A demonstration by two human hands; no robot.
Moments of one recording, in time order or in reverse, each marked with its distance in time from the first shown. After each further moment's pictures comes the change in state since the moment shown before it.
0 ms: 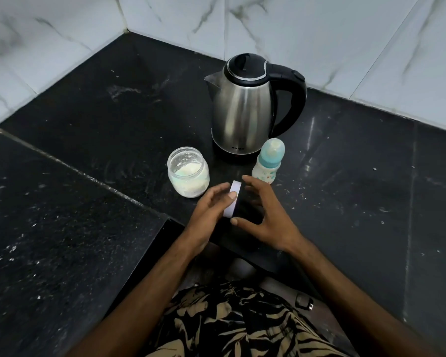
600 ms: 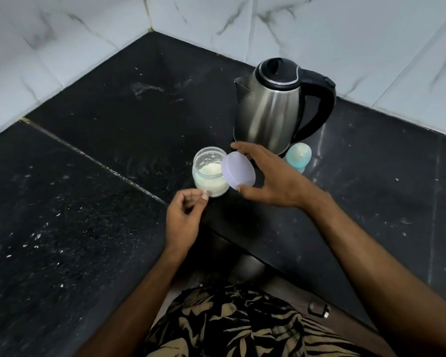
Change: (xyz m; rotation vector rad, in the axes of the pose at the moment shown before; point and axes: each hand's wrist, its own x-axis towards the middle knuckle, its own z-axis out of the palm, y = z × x) left_hand -0.027 0.008 -0.068 0.233 0.430 0.296; right_hand 0.086 -0.068 -0.018 -0.391 -0.253 -0.152
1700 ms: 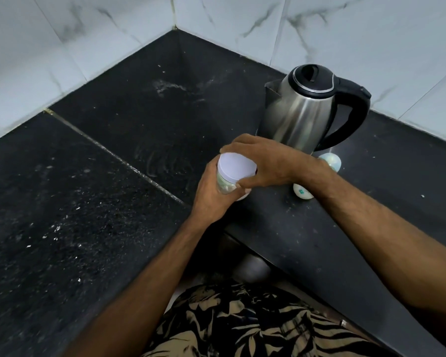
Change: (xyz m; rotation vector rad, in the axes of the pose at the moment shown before) left_hand 0.055 0.010 0.009 0.240 -0.172 0.172; right_hand 0.084 -0.023 0.000 -0.302 -0.353 -0.113
